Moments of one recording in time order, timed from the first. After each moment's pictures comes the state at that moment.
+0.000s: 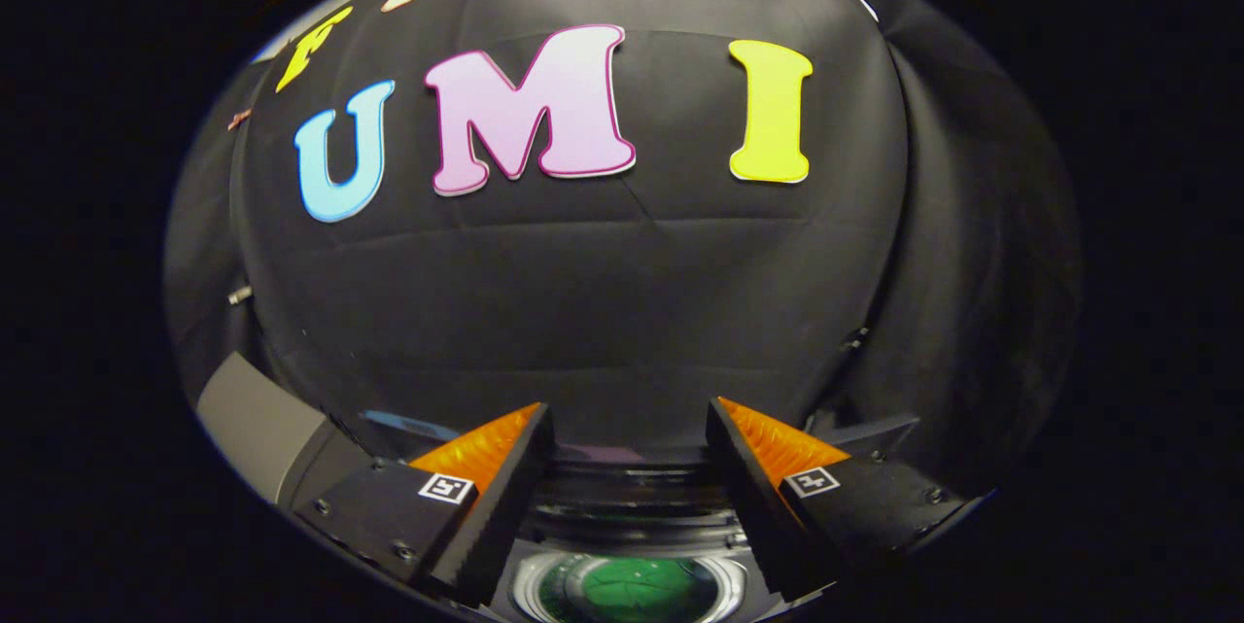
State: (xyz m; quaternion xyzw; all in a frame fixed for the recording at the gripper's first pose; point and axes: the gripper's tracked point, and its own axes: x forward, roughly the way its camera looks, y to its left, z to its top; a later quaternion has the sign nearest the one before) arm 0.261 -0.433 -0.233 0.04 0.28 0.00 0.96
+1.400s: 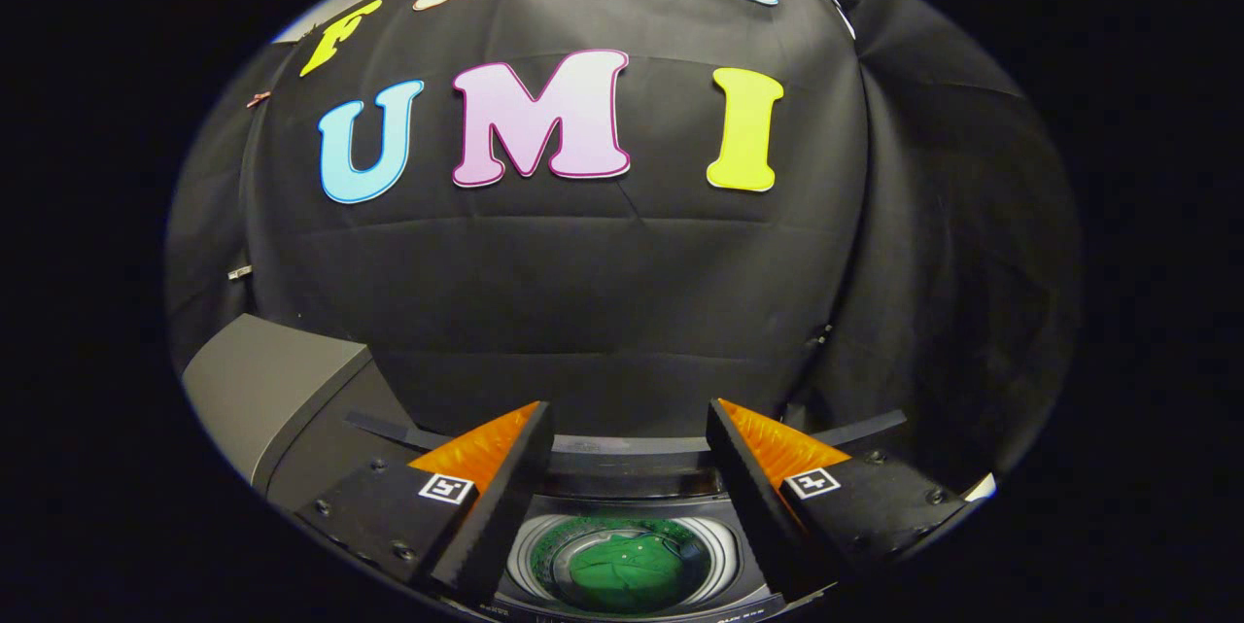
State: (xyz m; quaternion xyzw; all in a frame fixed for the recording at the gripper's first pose) arm 0.151 -0.426 -0.218 0.01 0.25 -0.04 0.97
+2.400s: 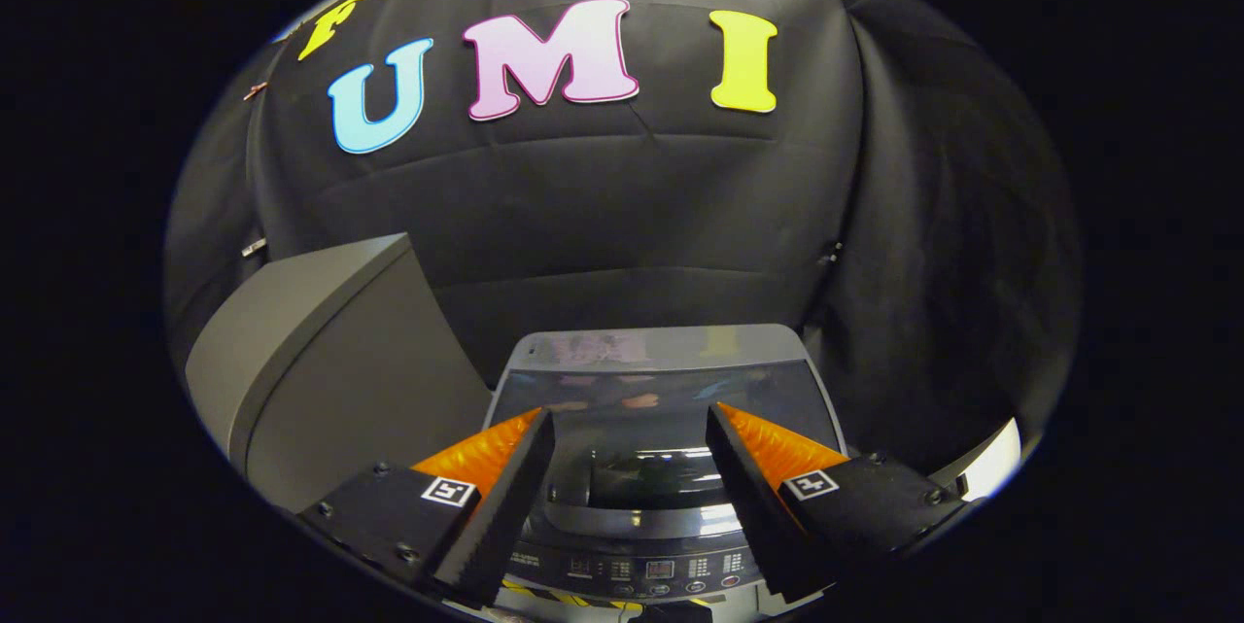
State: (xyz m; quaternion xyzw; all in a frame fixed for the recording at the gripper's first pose) arm 0.062 -0.389 -0.273 0.03 0.33 -0.03 0.94
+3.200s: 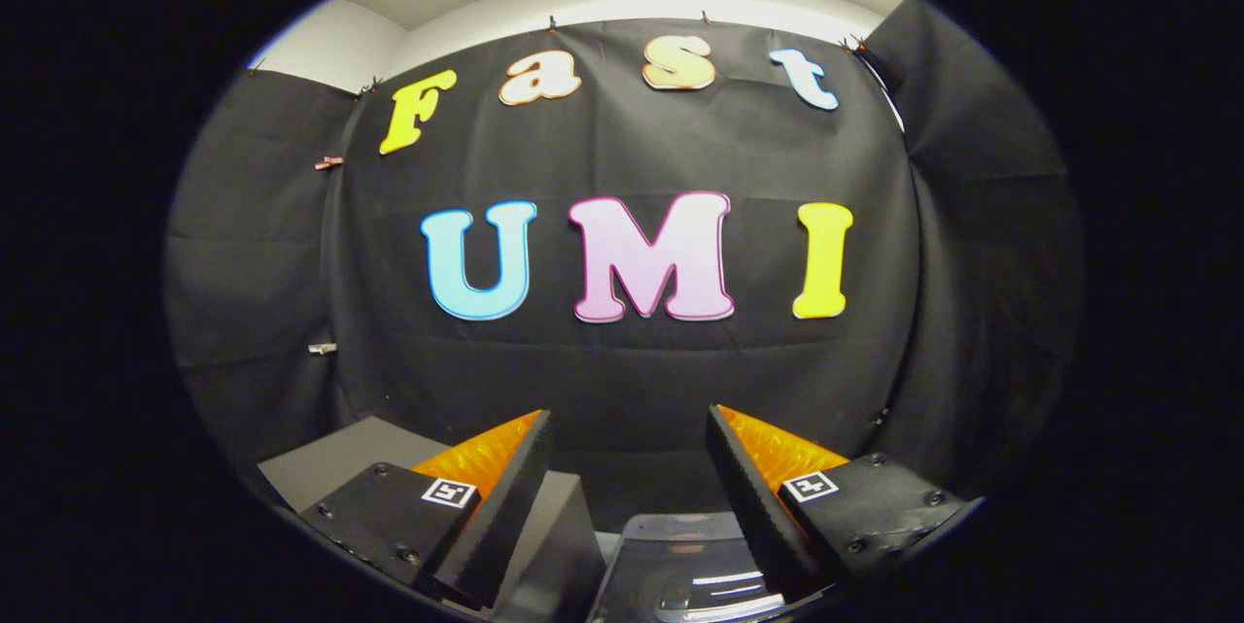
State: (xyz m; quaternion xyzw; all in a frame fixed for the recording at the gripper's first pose) arm 0.121 -0.257 -0.018 0.03 0.10 0.06 0.99
